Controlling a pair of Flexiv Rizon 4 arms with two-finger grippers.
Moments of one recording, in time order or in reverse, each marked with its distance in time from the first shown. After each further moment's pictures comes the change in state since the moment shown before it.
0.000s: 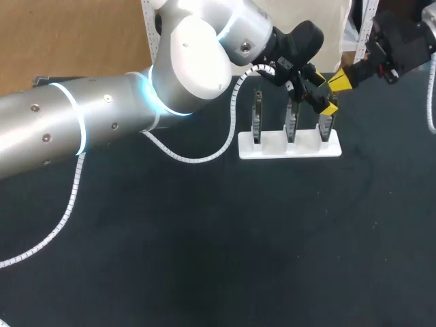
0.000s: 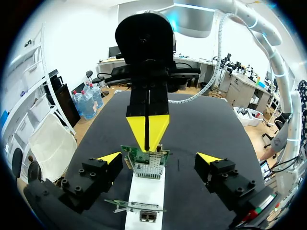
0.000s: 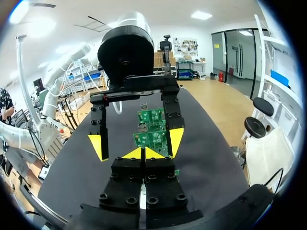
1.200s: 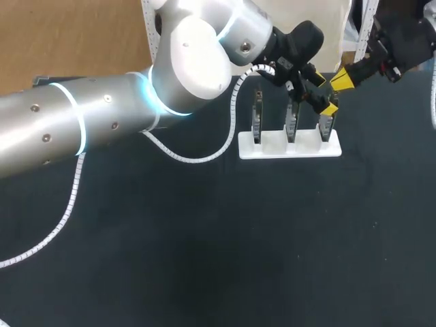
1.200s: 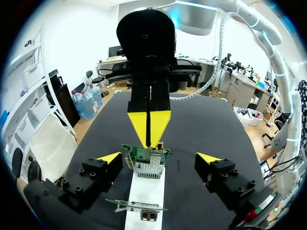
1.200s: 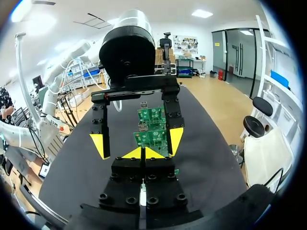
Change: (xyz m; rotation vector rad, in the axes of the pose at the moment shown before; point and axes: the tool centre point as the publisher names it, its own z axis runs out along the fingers) left arm 0.000 0.000 0.000 0.000 0.000 0.000; right arm 0.002 0.002 -0.004 0.004 0.042 0.003
